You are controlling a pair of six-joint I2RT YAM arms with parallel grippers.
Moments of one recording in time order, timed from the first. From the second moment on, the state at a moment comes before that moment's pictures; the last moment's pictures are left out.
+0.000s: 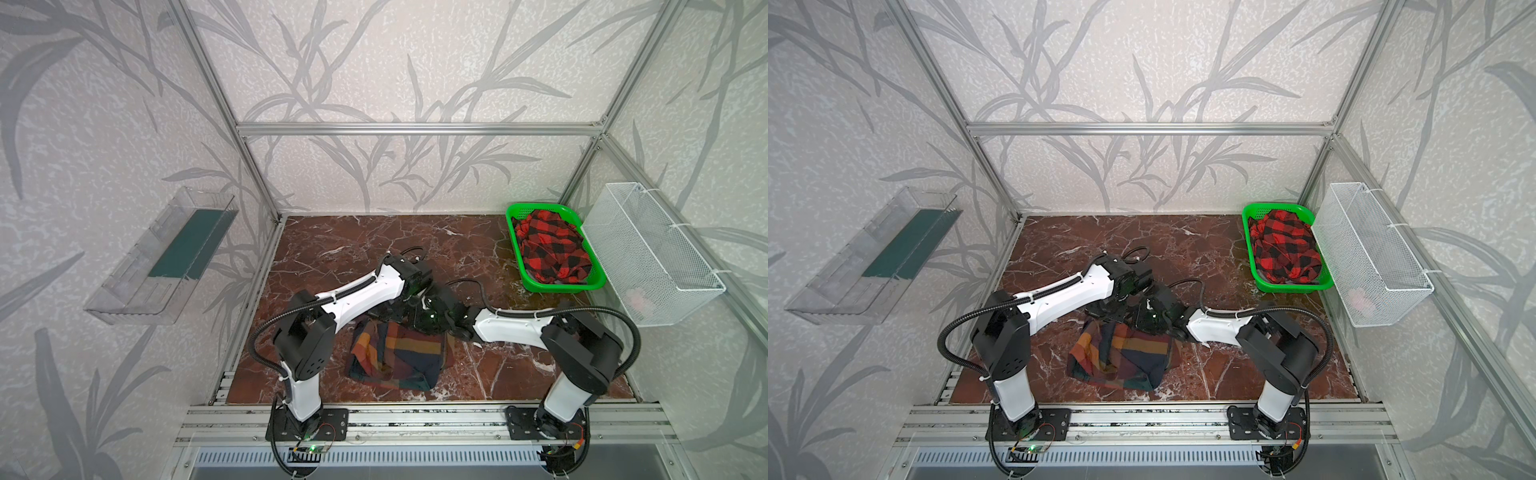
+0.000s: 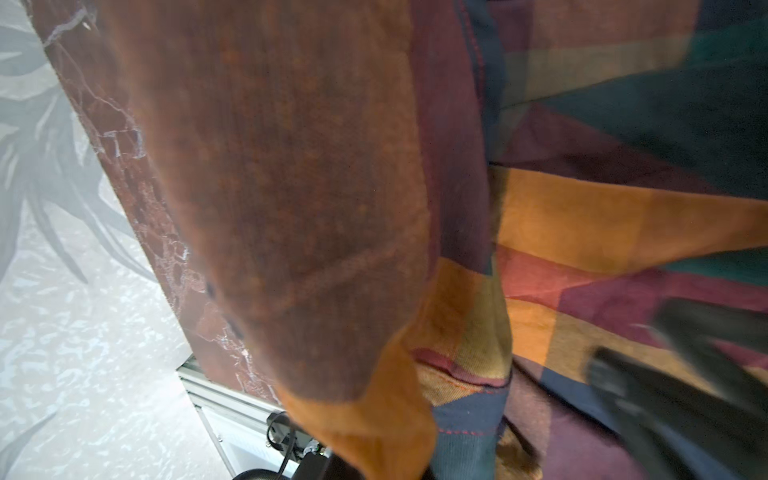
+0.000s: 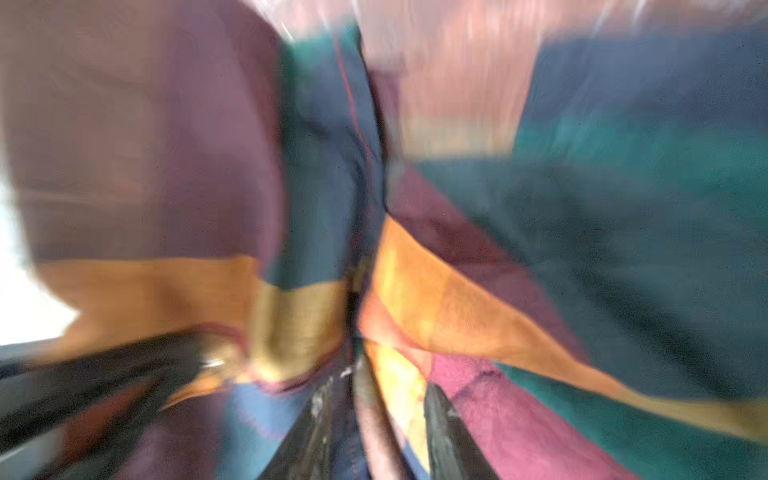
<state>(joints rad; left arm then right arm) -0.77 1.83 1.49 -1.44 -0.38 -0.63 0.84 1.67 0.85 0.16 -0.31 1.06</state>
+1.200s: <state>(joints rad) -0.93 2.02 1.72 -1.59 -0.40 -0.66 0.60 1.14 0.27 0.16 -0.33 1.03</state>
